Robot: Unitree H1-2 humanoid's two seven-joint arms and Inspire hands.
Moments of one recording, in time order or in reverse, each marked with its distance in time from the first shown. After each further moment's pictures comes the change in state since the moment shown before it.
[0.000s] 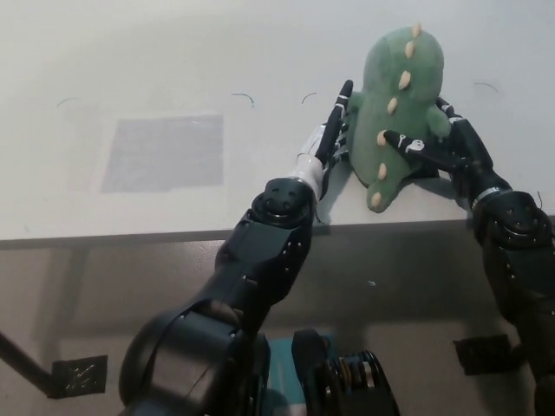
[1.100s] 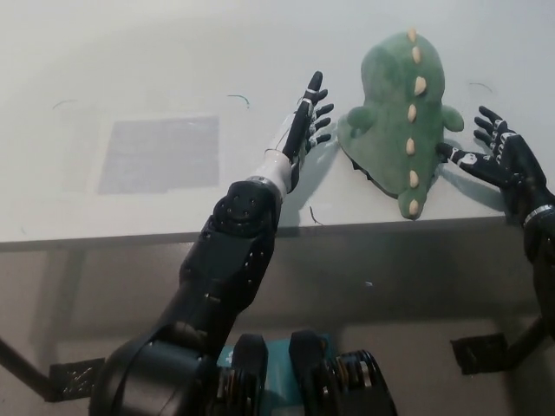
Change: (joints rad) left_arm 0.110 0.080 -0.033 -0.184 0.004 -0.037 -0.071; right_arm 0.080 -0.102 -0.020 -0.056 0.031 0.020 0.023
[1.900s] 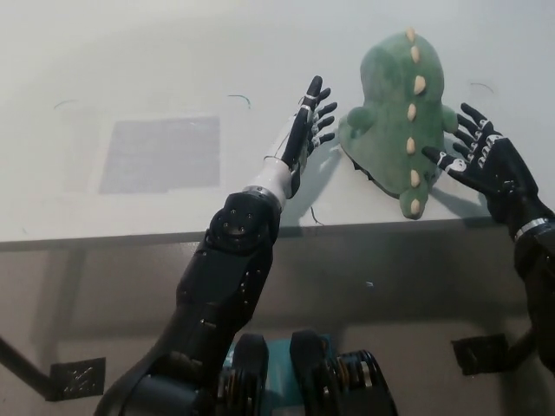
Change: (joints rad) left_arm 0.114 -0.005 -0.026 -0.223 -0.007 0.017 -0.020; right_arm 0.140 0.047 -0.007 -0.376 0.088 0.145 0.039
